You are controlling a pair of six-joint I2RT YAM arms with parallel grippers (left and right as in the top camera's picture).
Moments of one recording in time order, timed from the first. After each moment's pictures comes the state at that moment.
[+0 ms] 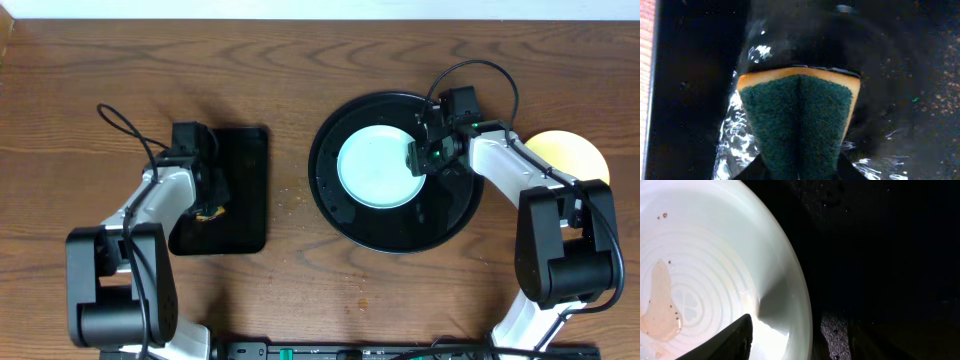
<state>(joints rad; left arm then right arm) 0.05 1.71 0.89 -0.54 -0.11 -0.27 0.17 1.93 1.18 -0.51 -0.18 0.04</state>
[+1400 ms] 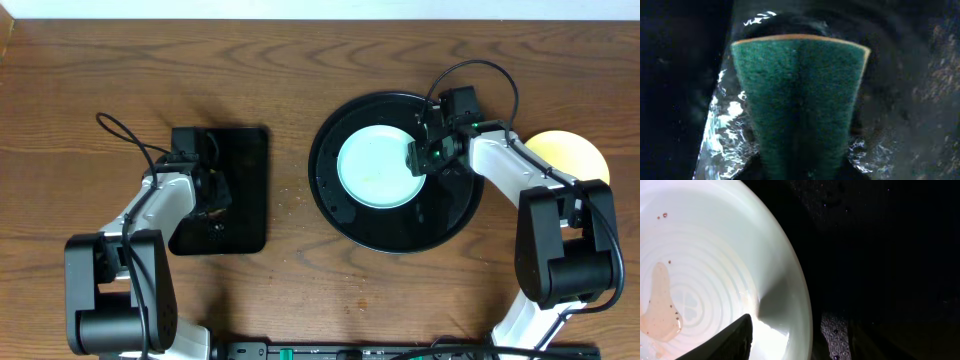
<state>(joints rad) 0.05 1.69 0.86 -0.52 -0.06 -0.30 0.17 1.93 1.18 -0.51 -0.18 0.04</state>
